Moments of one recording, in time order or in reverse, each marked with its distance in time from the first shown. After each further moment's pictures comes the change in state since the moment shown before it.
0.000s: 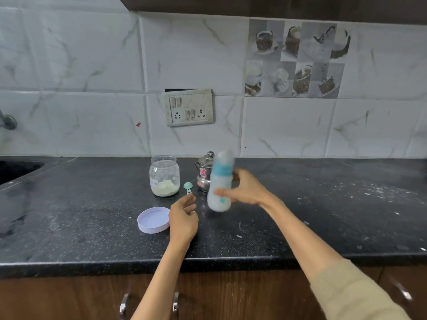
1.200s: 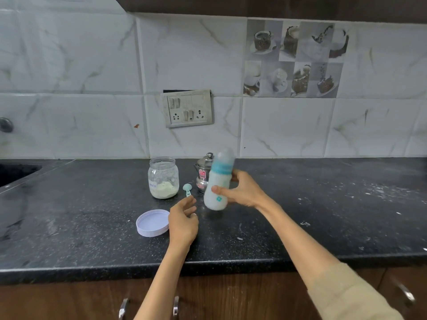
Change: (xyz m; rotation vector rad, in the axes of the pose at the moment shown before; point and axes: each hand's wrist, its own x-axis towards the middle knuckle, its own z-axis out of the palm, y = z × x) left_hand 0.000 0.001 0.000 0.002 -0.017 0.005; right_hand 0.003 0.000 0.008 -0.007 0.033 -0.016
